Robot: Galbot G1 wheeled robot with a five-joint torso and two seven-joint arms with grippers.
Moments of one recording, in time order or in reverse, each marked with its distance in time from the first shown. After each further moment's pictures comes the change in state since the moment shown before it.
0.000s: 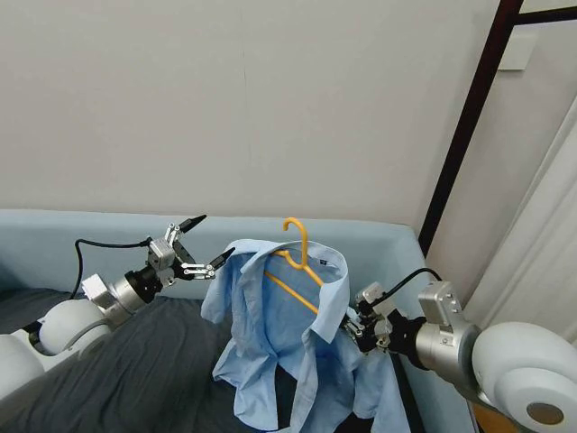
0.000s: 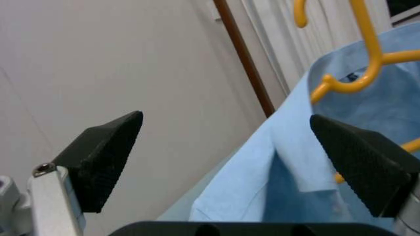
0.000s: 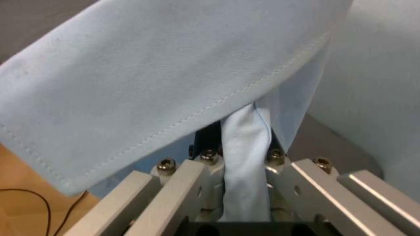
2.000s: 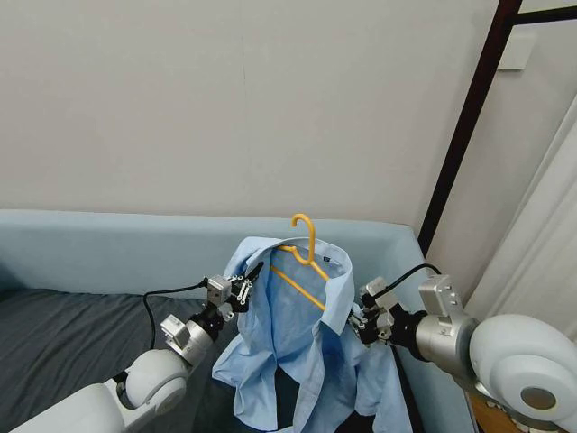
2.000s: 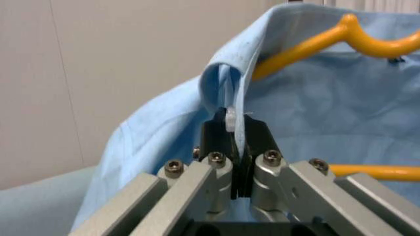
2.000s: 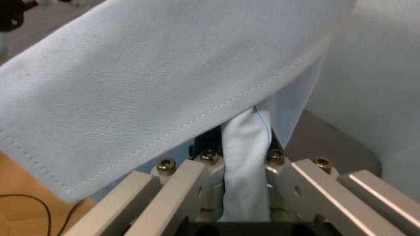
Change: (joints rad) left arm 0.139 -0.300 0.039 -0.099 0.097 0.225 -0.432; right arm 0.025 0.005 -0.016 -0.029 0.036 0.000 0.025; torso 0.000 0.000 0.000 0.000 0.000
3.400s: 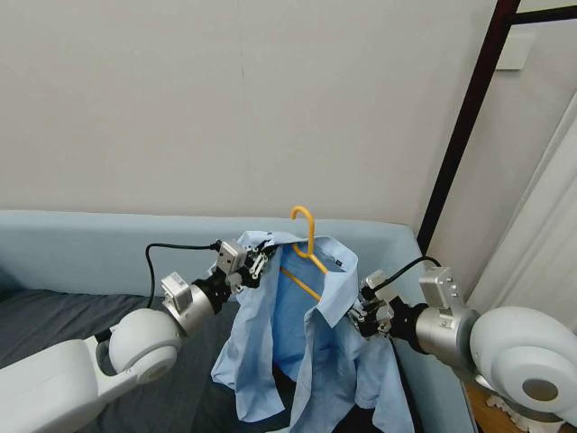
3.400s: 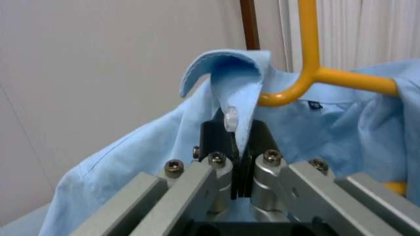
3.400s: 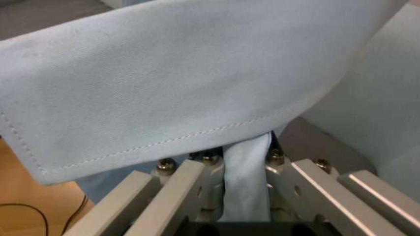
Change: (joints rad) left arm -0.278 0.150 0.199 -0.187 -0.097 0.193 -0.022; right arm 0.044 0.015 -0.002 -0.020 0.027 -0.001 0.010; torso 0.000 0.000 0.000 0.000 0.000
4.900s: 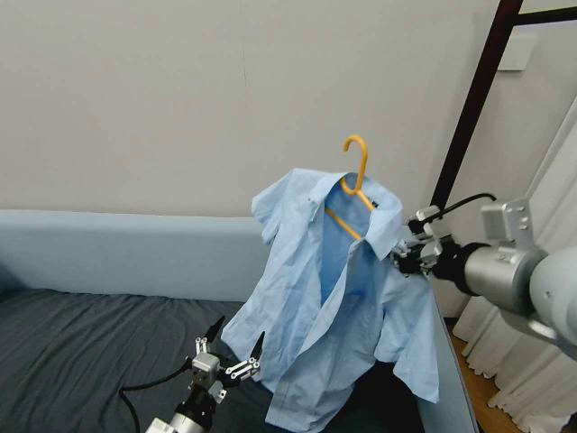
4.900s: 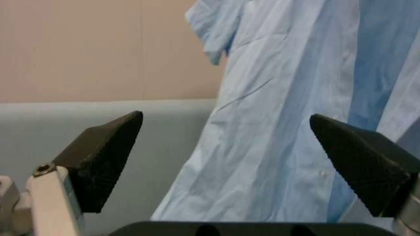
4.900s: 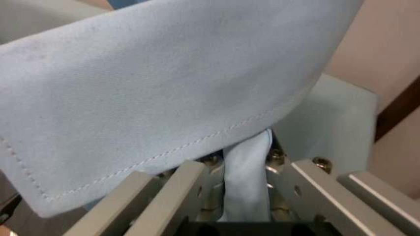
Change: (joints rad) left arm 0.984 -0.426 -0.518 0.102 0.542 -0.322 -0.161; right arm 0.359 -0.173 0.062 -0.015 0.442 -0.002 0.294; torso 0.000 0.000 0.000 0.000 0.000
